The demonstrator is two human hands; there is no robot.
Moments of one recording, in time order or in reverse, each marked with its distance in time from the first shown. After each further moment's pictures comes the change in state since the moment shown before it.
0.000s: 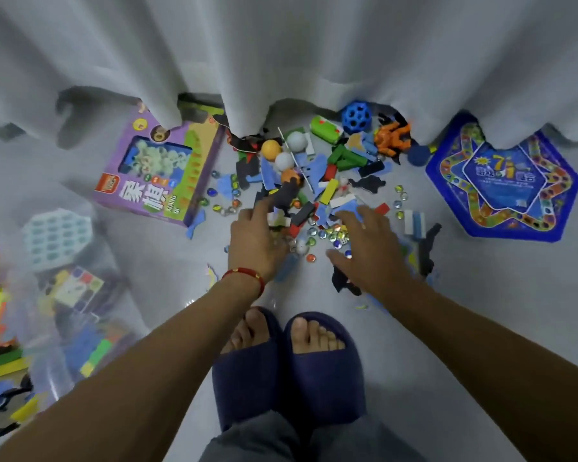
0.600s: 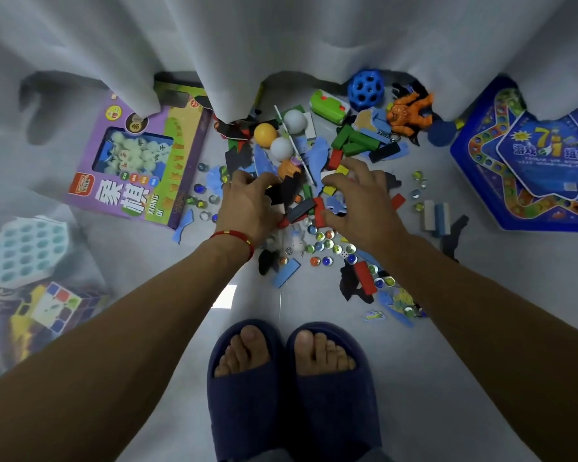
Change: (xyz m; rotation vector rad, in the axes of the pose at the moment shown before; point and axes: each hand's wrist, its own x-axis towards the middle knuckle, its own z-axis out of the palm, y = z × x) left_hand 0.079 -0.012 0.013 0.217 -0.048 0.121; right_hand 0.079 0.007 0.018 0.223 0.060 -0.088
